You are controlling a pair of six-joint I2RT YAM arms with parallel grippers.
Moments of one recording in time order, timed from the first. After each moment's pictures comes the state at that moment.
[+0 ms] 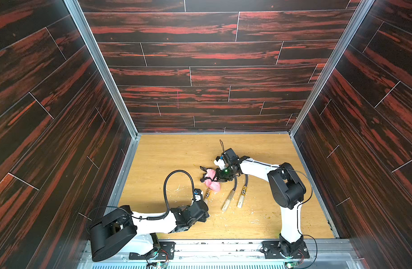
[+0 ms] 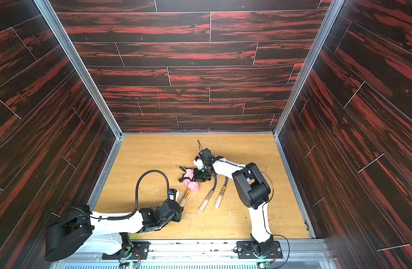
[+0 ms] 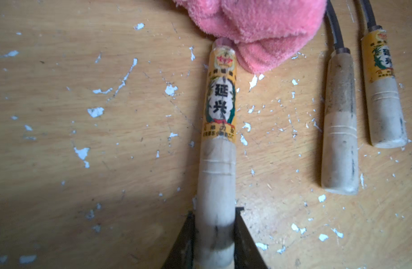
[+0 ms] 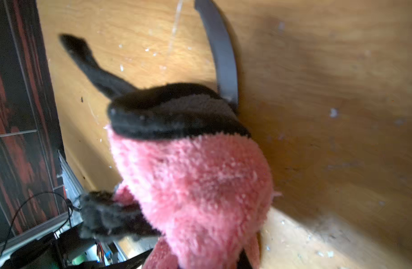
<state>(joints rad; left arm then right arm) -1.04 1.32 0.39 0.03 -0.27 -0.81 0.60 2.05 1.39 -0.50 -0.53 0.41</state>
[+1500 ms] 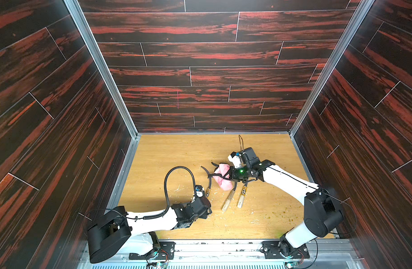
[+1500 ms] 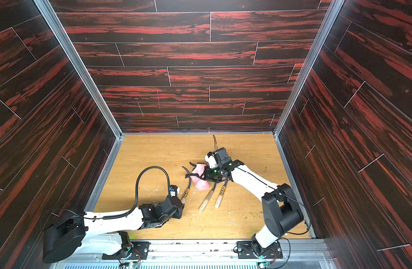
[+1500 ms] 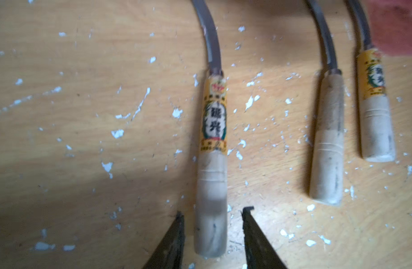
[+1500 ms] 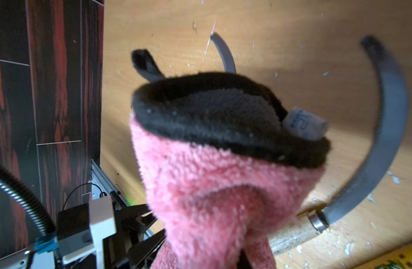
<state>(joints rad) -1.04 1.29 0.52 -0.17 -0.31 -0.78 0.54 1.59 1.12 -0.49 -0.48 0.50</state>
